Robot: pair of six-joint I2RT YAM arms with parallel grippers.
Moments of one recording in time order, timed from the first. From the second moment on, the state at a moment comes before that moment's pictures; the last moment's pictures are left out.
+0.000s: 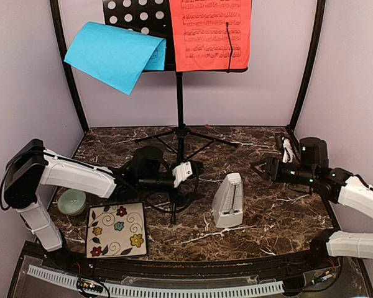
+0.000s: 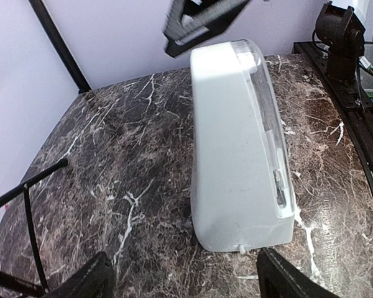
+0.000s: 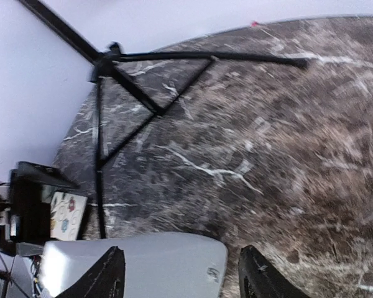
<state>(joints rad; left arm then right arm) -0.95 1.71 0.93 0.39 0.32 0.43 0.50 0.90 0.61 -0.16 -0.27 0.49</state>
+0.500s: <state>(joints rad) -0.95 1.59 0.75 0.48 0.22 0.20 0.54 1.06 0.22 0.02 -0.26 0.60</state>
